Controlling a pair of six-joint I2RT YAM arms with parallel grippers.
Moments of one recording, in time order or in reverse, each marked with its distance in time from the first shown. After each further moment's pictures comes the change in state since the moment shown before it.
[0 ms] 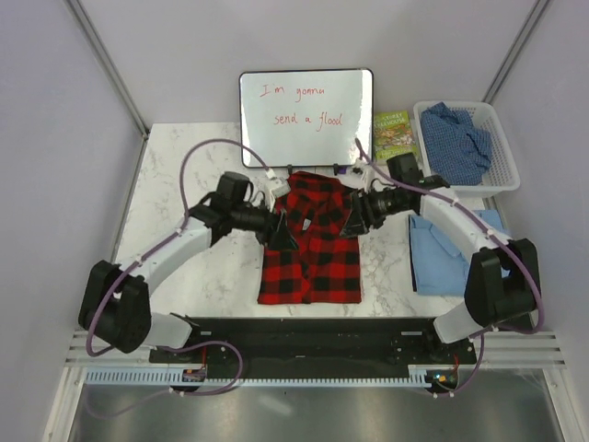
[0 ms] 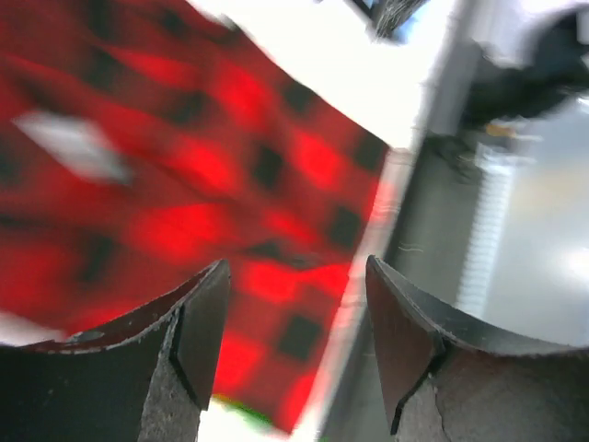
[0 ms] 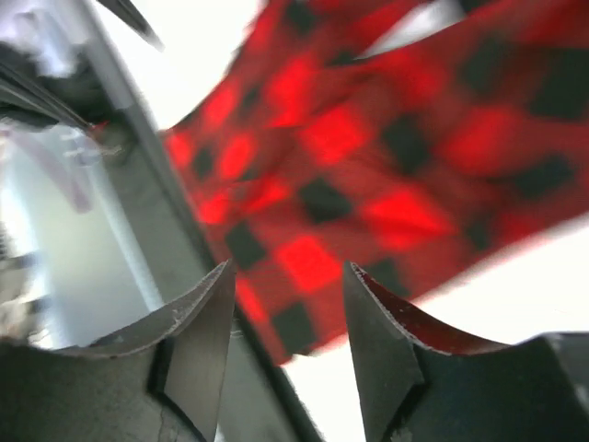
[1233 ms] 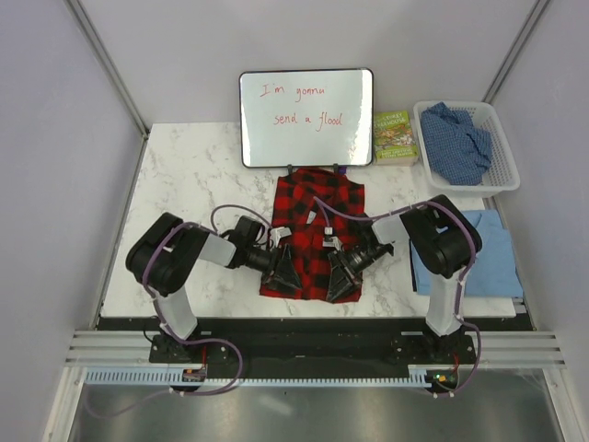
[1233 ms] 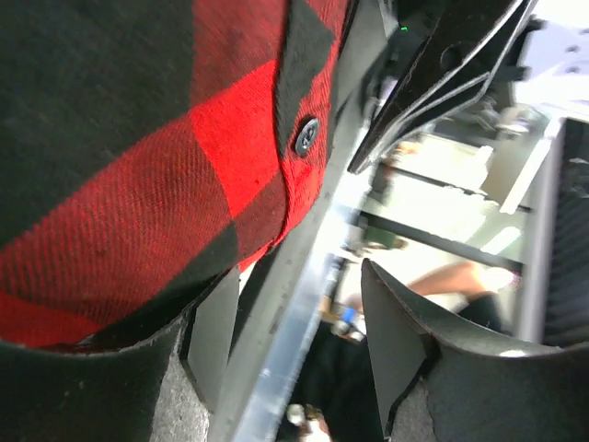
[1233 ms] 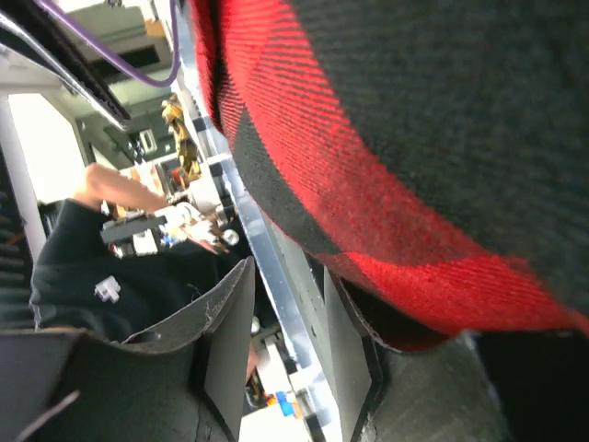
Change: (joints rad) left arm -0.084 0.407 -0.397 0.536 0.296 -0.704; right arm 0.243 0.395 -0.355 0.225 -0.309 0.188
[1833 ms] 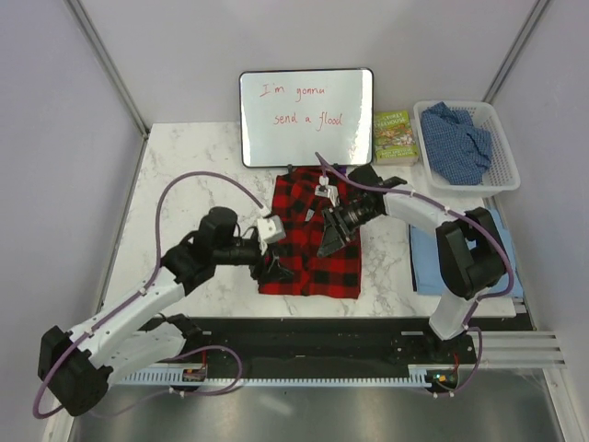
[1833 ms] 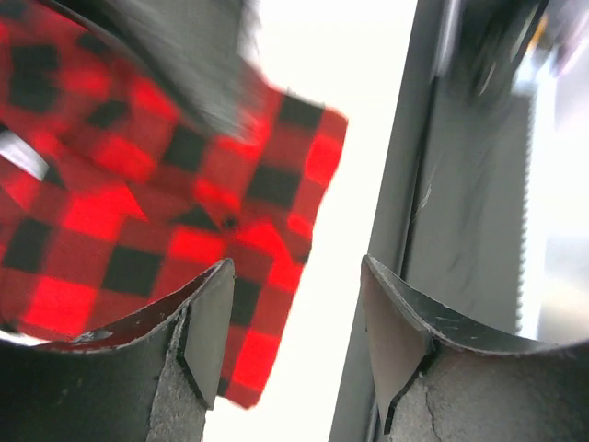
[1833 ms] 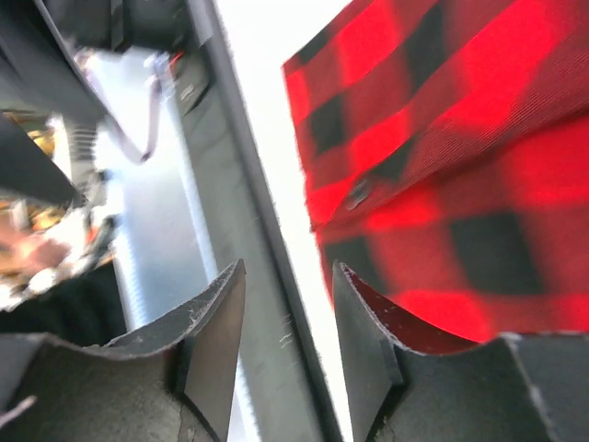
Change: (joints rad) left arm -0.123 -0.815 0.132 -0.450 -0.416 0.777; right arm -0.027 -0.206 0.329 -0.200 0.100 -0.174
